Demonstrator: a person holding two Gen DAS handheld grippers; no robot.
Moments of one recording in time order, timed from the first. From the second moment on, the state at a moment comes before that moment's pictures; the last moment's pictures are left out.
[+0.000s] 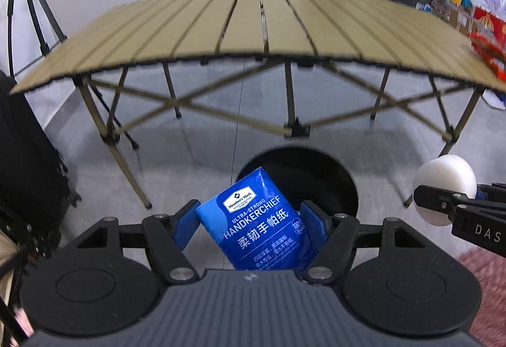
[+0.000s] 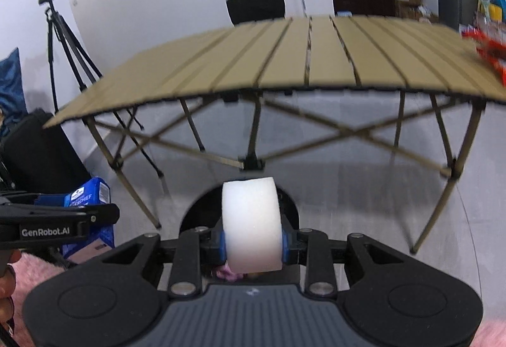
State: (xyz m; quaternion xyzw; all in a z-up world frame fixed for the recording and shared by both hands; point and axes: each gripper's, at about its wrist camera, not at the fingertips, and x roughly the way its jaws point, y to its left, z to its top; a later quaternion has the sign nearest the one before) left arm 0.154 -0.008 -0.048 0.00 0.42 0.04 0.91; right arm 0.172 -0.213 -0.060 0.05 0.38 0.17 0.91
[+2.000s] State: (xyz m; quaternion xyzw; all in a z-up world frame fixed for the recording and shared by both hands) left arm 0.254 -0.052 -0.152 -0.02 0.50 0.07 0.86; right arm 0.197 -0.273 -0.196 0.07 0.47 0.03 0.88
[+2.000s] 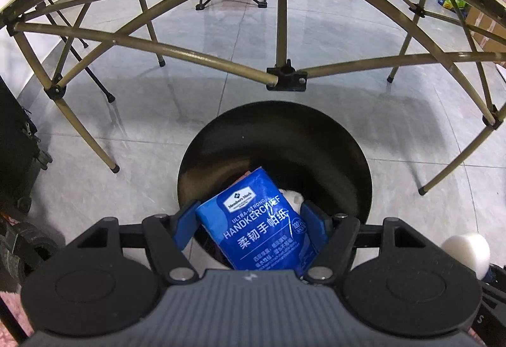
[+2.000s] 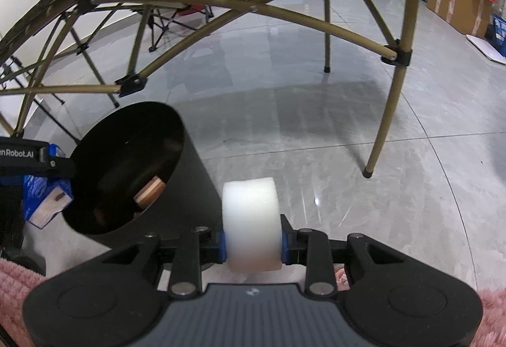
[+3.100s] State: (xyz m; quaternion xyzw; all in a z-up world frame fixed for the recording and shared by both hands) left arm 0.316 -0.065 -0.173 -0.04 0.53 0.11 0.84; right arm 0.249 -0.322 -0.205 0.09 0.45 -0.05 0.89
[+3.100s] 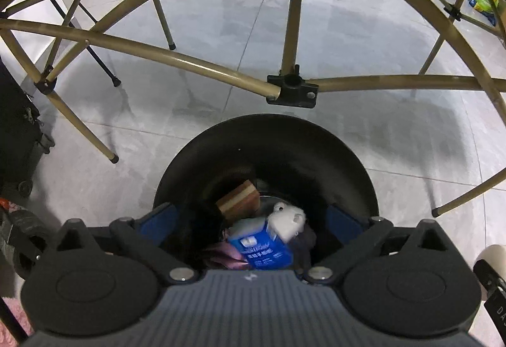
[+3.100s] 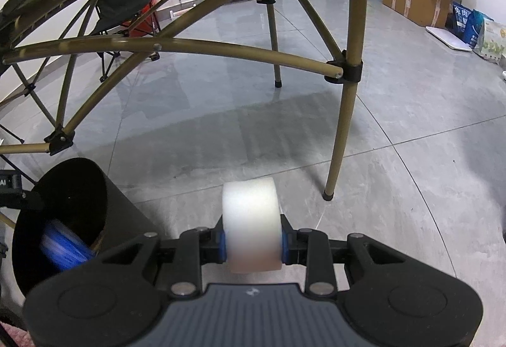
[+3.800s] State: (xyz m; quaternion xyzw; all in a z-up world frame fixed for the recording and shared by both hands) left arm 0.297 -0.033 -0.159 -0.05 0.52 0.11 0.84; right arm 0.246 -0.278 -0.192 0.06 0.45 -0.01 0.89
